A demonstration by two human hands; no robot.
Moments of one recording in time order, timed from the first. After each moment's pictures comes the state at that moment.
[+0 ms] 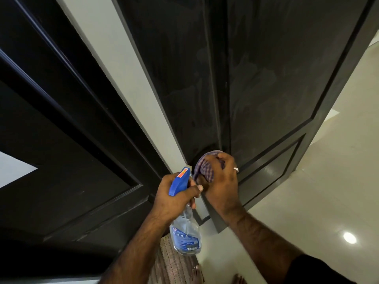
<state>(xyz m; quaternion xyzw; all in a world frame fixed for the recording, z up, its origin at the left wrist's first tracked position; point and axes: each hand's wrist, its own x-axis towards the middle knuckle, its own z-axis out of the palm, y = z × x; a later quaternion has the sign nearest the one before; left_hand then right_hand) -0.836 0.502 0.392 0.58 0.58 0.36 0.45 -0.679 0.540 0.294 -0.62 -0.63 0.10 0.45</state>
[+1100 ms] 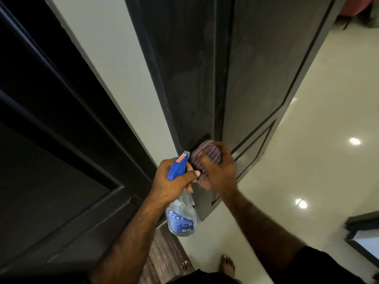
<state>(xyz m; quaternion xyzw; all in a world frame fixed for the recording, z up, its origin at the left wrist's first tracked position) -0.848 0.549 0.384 0.63 0.51 0.33 0.48 -0.686 0.548 0.314 -0.61 -0.37 0.37 0.59</state>
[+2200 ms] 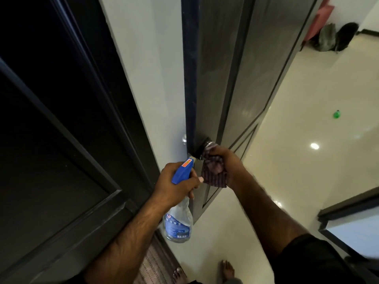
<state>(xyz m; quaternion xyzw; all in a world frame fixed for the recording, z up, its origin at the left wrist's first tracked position) -0.895 0.531 0.391 0.67 0.43 0.30 0.52 -0.682 0.545 0.331 -0.60 -0.15 0.59 0.53</state>
